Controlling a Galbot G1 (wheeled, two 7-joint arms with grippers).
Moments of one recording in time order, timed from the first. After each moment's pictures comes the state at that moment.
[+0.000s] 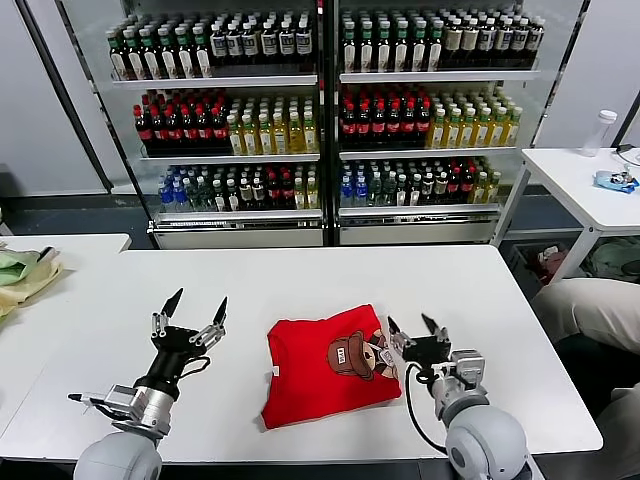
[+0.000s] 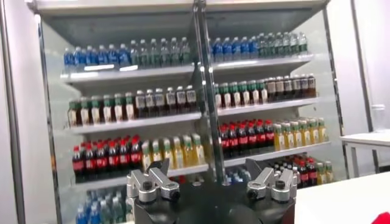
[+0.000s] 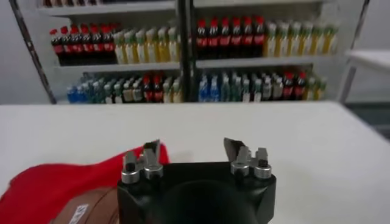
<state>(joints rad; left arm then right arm) 1.41 -1.20 -0.57 -2.07 -0.24 0.06 0.03 -1.24 1.21 0.34 2.12 0.41 -0.54 0.23</state>
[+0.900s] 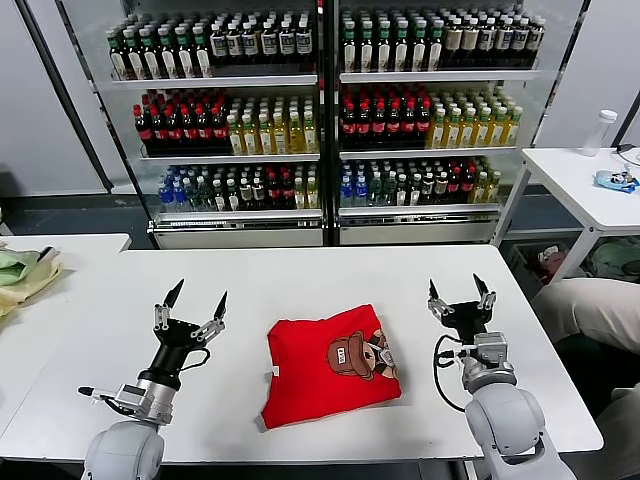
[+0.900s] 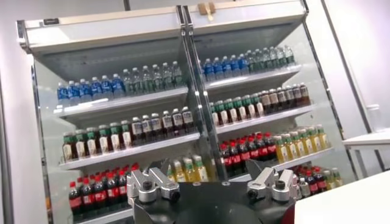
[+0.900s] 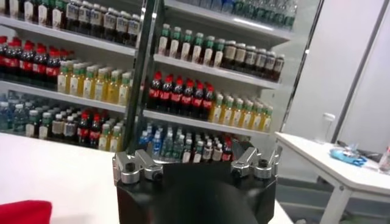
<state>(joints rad) 1.33 -1.26 -0.60 -1.92 -0.13 -0.13 0.14 -1.18 1.22 0.45 2.00 0.11 -0.36 0.17</state>
